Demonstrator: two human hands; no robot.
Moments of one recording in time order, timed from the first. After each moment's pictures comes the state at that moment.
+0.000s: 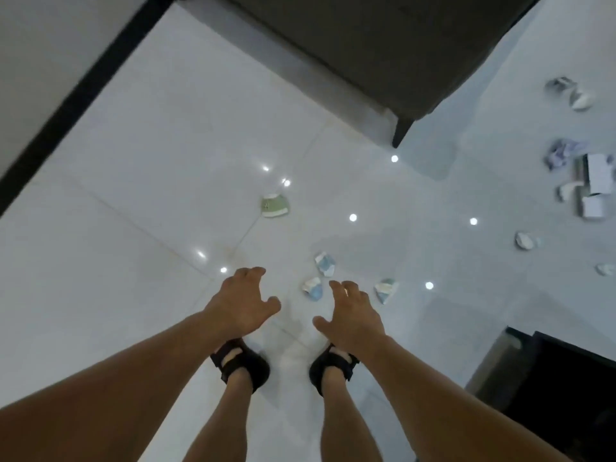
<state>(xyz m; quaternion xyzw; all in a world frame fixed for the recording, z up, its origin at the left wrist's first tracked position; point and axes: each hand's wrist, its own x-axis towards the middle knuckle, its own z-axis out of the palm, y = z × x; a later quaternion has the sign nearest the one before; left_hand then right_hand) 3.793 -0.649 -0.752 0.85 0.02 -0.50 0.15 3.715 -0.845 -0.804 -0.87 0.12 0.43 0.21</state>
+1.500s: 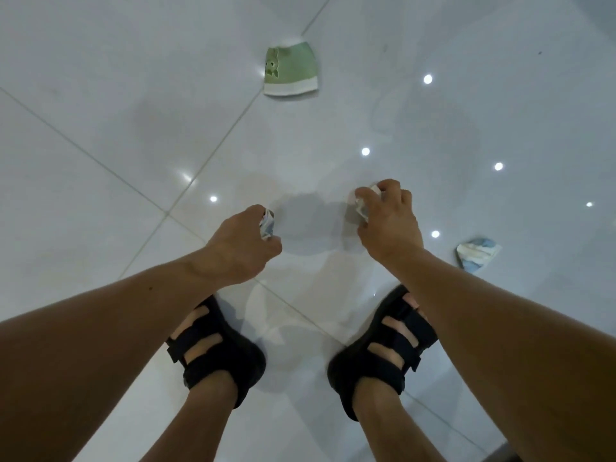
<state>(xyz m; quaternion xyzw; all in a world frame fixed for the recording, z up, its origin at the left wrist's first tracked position) 3.756 -0.605 -1.062 0.84 0.09 -0.46 0.27 3.732 -0.837 -1.124 -0.93 0.08 0.32 0.16</state>
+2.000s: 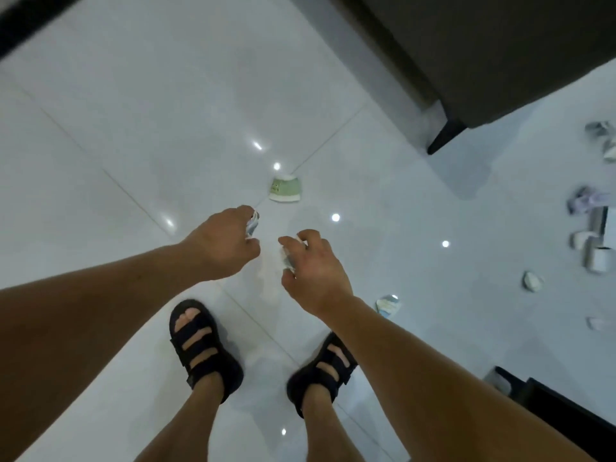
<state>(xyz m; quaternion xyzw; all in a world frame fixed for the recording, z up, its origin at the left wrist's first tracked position) 3.852 -0.587 -0.845 0.88 0.02 -0.37 0.28 3.795 -0.766 -0.877 -0.92 -0.06 0.30 0.23</state>
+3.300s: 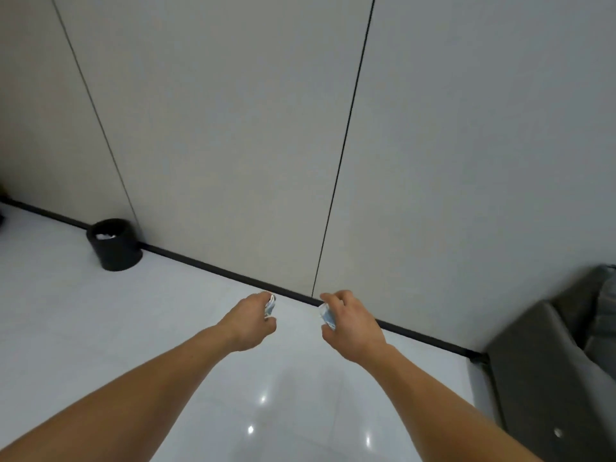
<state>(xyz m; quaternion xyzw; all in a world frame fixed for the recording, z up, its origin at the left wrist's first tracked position) 3.481 -0.373 -0.240 0.82 0.46 0.06 0.34 3.682 -0.479 -0.253 -0.78 -0.61 0.11 0.13</state>
